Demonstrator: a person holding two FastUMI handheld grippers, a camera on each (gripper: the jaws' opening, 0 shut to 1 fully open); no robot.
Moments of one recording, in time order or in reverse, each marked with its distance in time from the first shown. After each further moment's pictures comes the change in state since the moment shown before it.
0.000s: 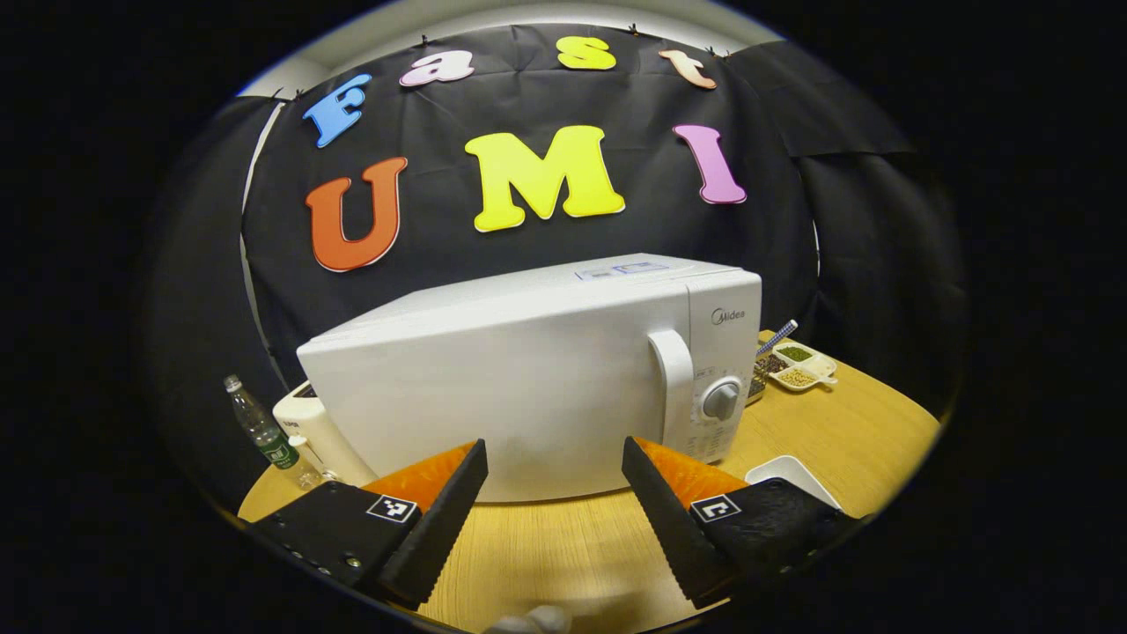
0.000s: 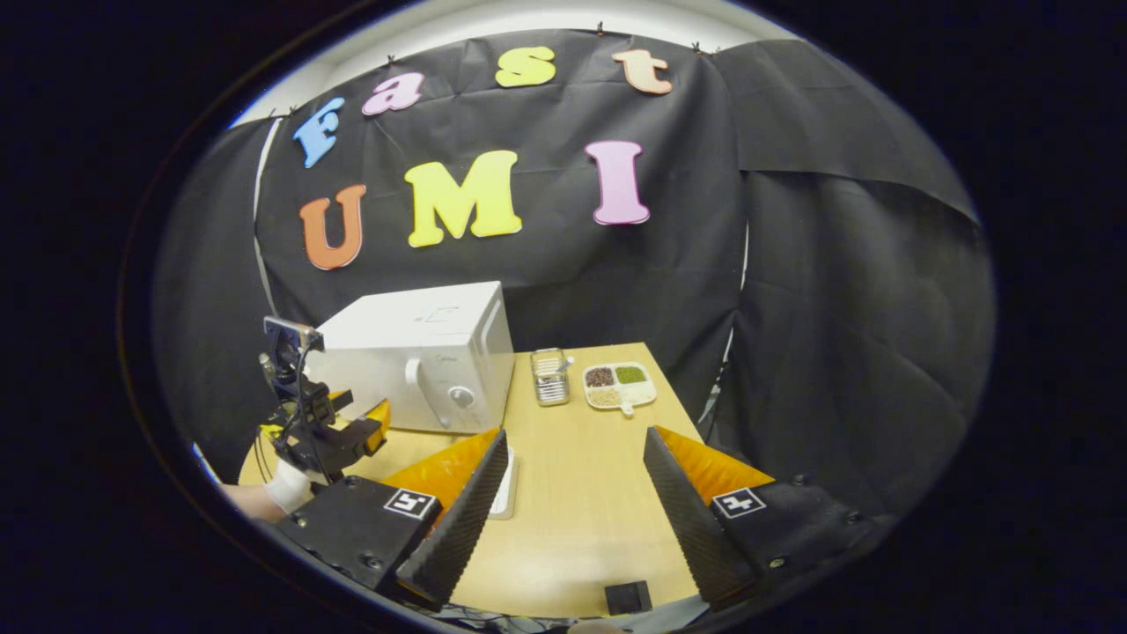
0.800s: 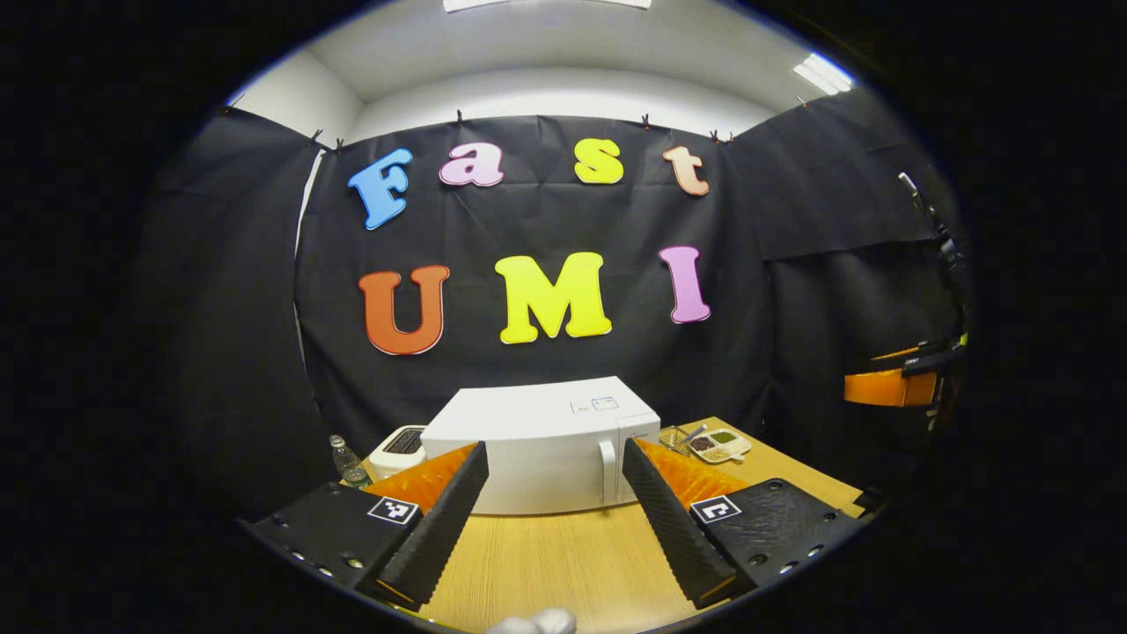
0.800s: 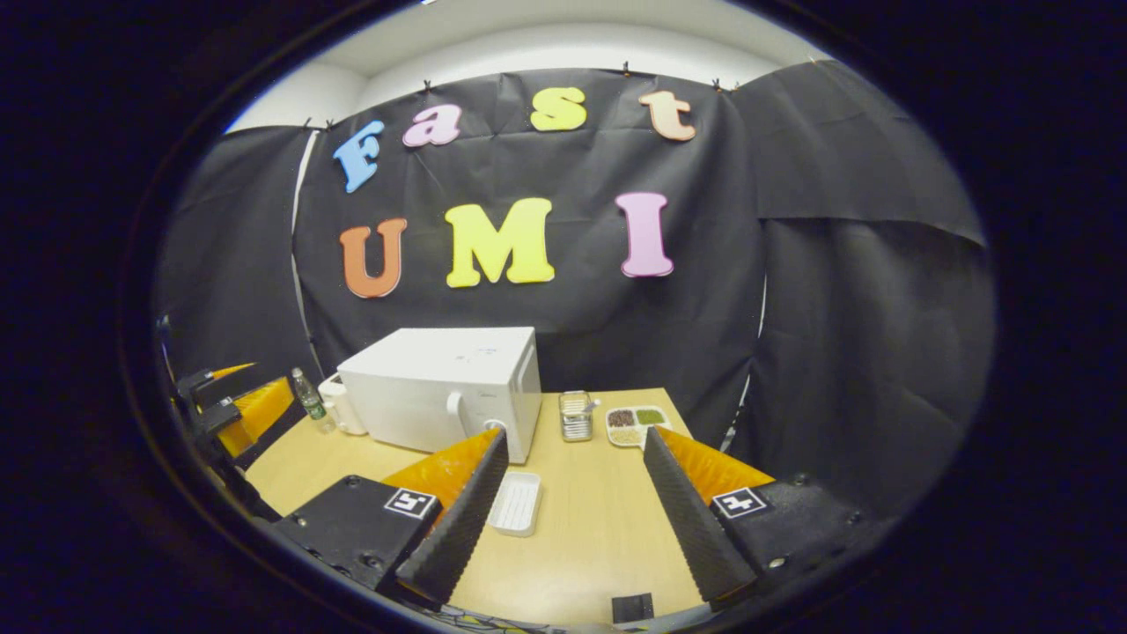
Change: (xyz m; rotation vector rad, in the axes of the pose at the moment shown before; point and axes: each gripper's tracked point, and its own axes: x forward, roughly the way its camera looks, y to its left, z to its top) left arm -0.244 0.029 0.146 -0.087 -0.239 -0.019; right arm -0.062 0.029 0.038 -0.050 -0.194 0.050
